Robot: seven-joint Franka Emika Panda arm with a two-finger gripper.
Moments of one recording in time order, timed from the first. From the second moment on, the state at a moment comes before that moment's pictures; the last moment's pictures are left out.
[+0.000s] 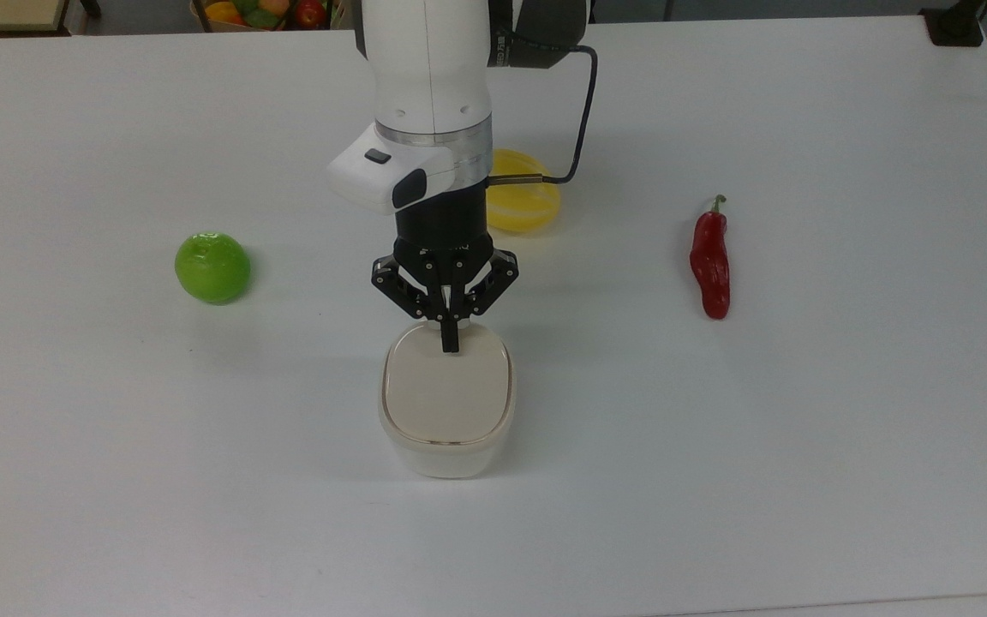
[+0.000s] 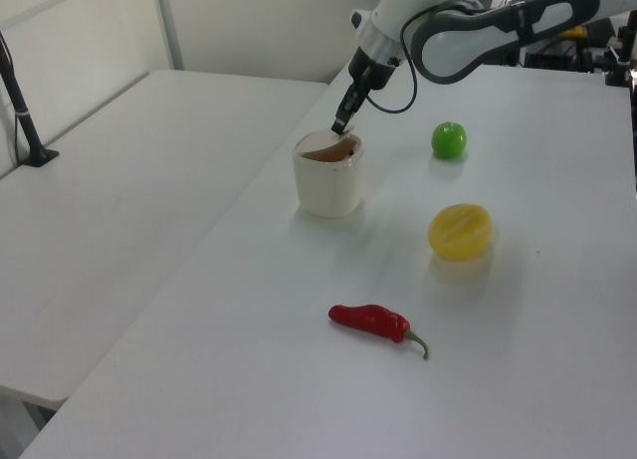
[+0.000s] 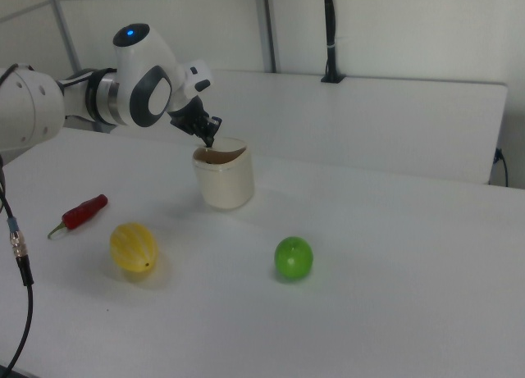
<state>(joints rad) 0.14 0.48 0.01 -1.47 -0.02 2.46 0.02</state>
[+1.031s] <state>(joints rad) 0.14 0.51 0.01 -1.48 -0.02 2.44 0.02</state>
